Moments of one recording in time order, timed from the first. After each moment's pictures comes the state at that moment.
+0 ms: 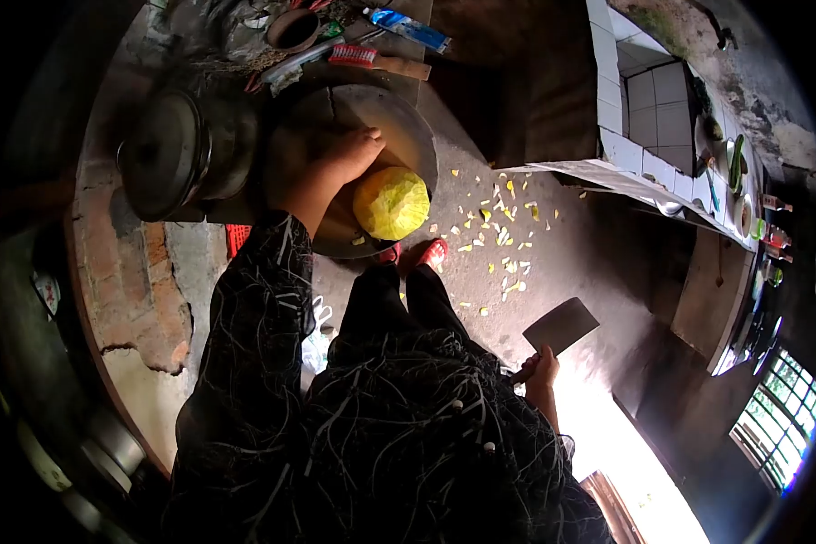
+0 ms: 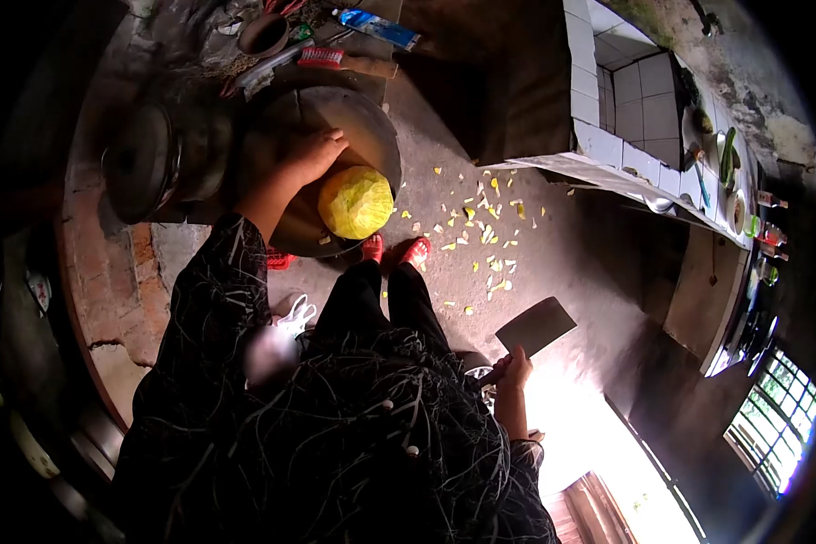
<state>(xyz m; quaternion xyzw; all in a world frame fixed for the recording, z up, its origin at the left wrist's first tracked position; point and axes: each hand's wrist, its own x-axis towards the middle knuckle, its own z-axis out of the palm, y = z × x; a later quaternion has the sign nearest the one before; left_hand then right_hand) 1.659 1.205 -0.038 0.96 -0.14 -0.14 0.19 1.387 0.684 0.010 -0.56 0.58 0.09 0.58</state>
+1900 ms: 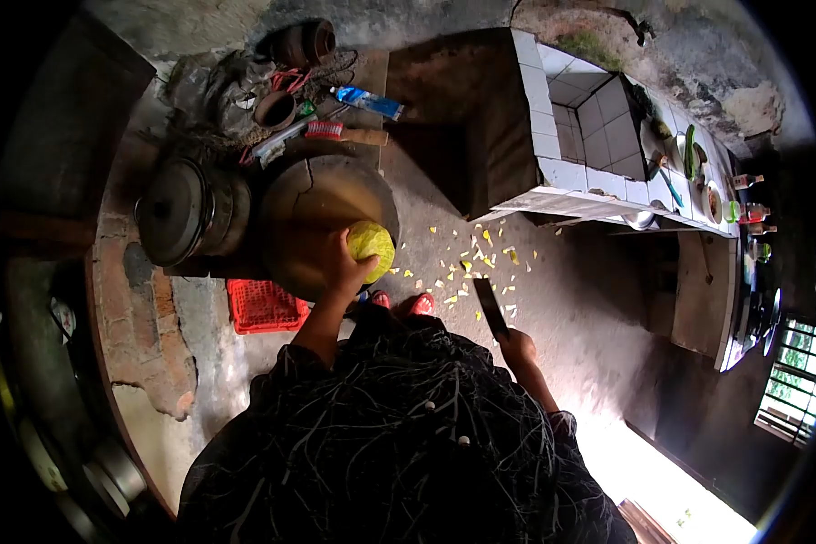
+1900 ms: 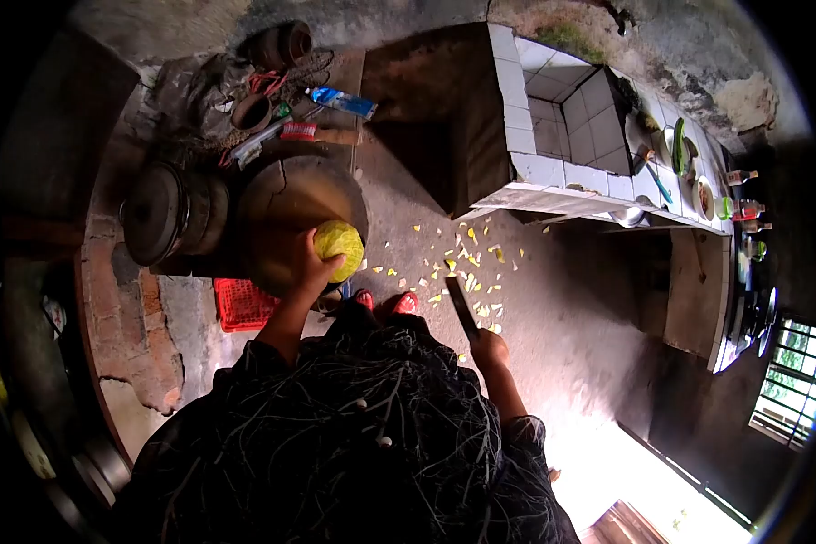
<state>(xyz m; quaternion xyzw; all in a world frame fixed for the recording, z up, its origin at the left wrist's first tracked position) 1.547 1.112 -0.016 0.91 0.14 0.13 0.37 1.485 0.709 0.024 -0.92 0.09 0.36 0.13</state>
